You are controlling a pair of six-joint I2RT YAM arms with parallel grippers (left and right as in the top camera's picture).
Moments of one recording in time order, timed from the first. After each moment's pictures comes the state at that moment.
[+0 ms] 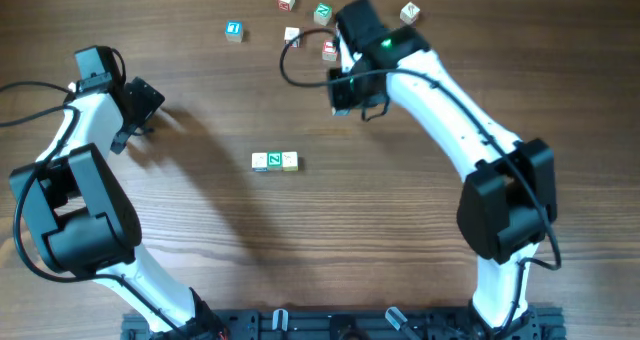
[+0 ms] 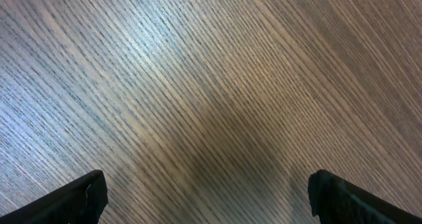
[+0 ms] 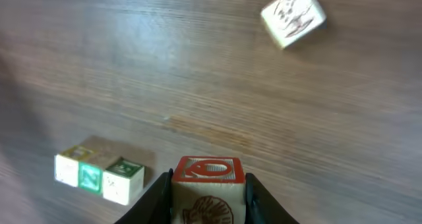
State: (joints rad) left arm 0.32 1.97 1.29 -0.49 -0.13 -0.57; right arm 0.50 2.07 1.77 -0.95 -0.15 0.35
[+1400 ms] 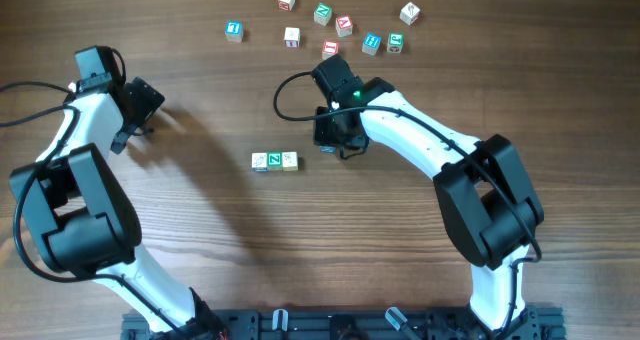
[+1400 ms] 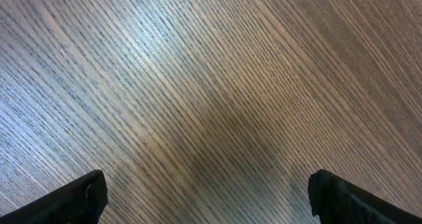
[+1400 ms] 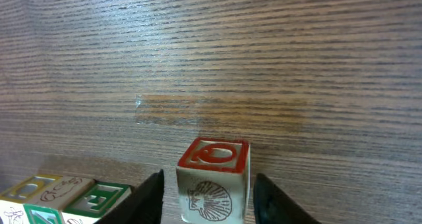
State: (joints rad) left arm 0.32 1.97 1.29 -0.49 -0.13 -0.57; right arm 0.60 2.08 1.48 -0.69 -0.12 0.67
